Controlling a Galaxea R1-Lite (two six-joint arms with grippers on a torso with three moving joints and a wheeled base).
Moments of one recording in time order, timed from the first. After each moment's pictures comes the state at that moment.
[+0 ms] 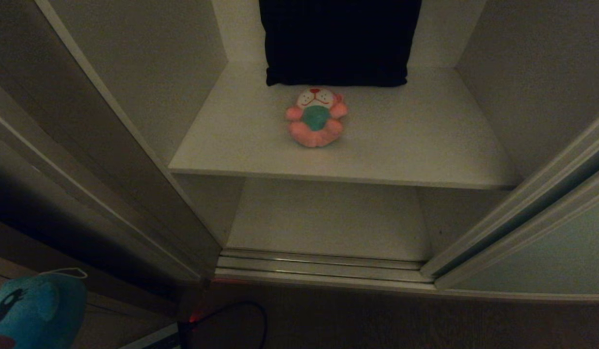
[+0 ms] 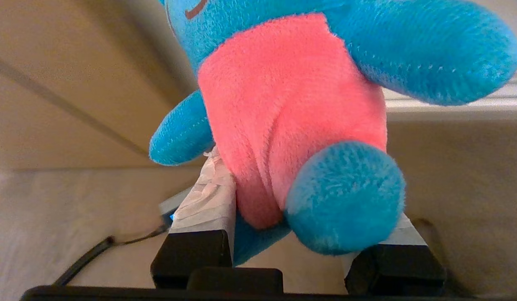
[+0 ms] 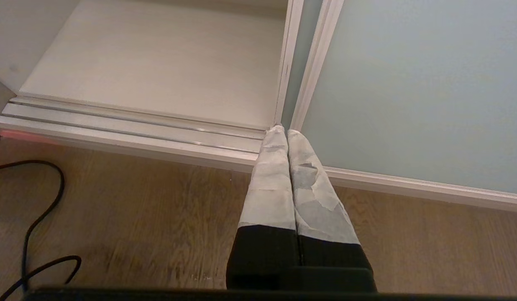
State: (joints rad) left arm 0.00 0.06 -0.16 0.21 -0.02 0.10; right arm -0.01 0.00 0.00 0.01 0.02 -0.02
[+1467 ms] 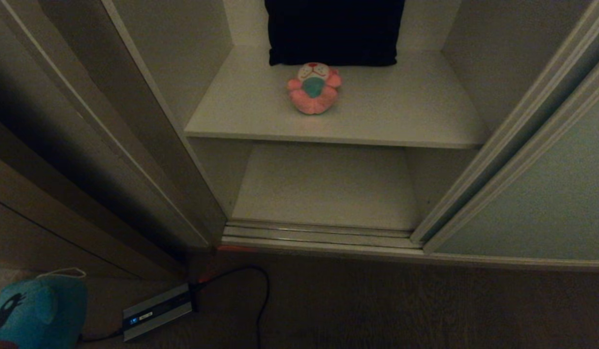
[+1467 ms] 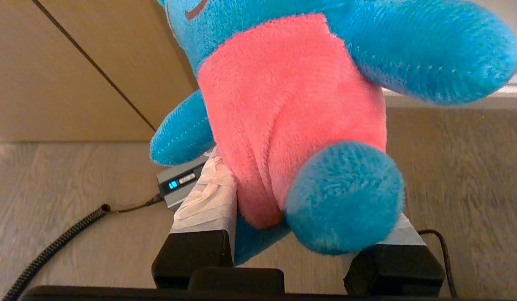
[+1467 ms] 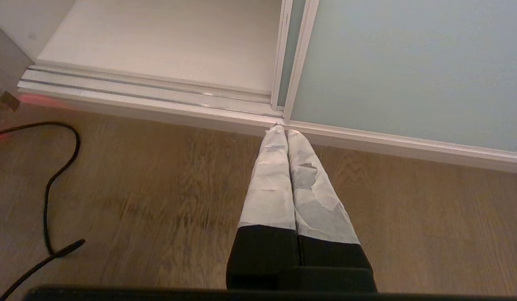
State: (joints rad) left arm 0.00 0.00 -0.04 0.10 -0.03 0.07; right arm -0.01 0.00 0.00 0.01 0.02 -0.02
